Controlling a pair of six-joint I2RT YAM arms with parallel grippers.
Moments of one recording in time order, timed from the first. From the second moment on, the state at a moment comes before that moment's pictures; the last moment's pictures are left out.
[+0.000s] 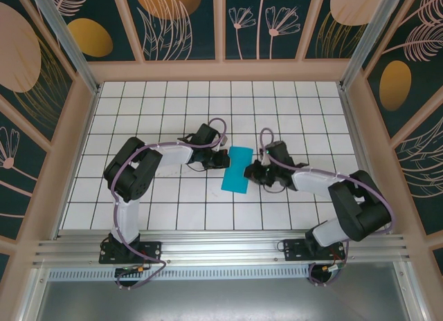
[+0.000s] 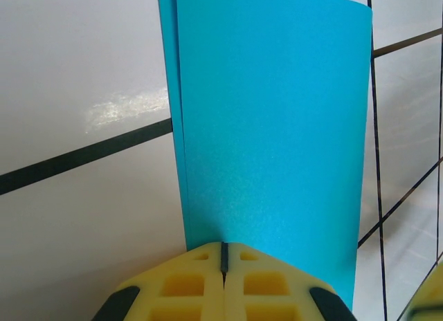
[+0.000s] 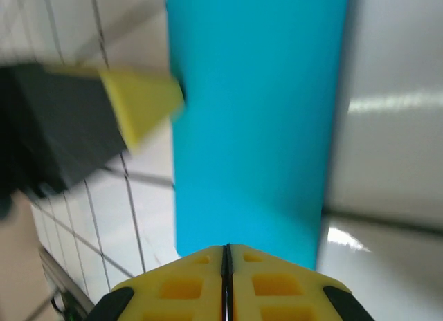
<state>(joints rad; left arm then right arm) -0.63 2.02 1.16 -0.15 0.46 -0.59 0.47 1.46 0.59 0.03 -0.46 0.86</state>
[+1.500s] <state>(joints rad) -0.62 1.79 1.13 -0.12 0.36 -0.74 0.37 1.42 0.73 -0.03 -0.39 0.79</state>
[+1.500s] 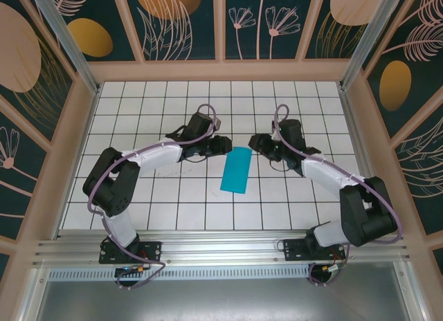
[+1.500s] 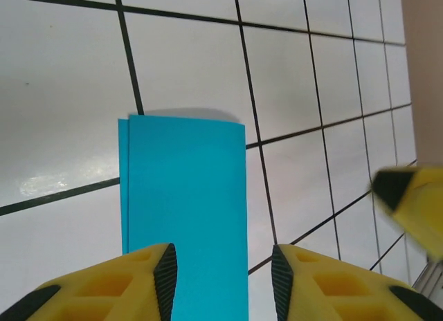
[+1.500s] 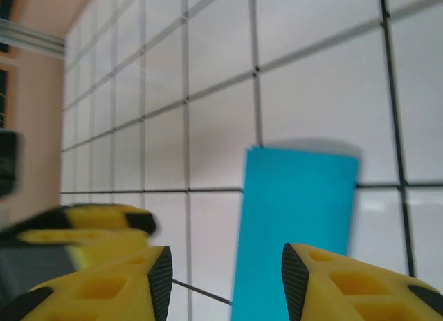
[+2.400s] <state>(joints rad) -0.57 1.90 1.06 0.03 0.47 -0.90 0.44 1.64 0.71 -0.01 -0.44 0.91</state>
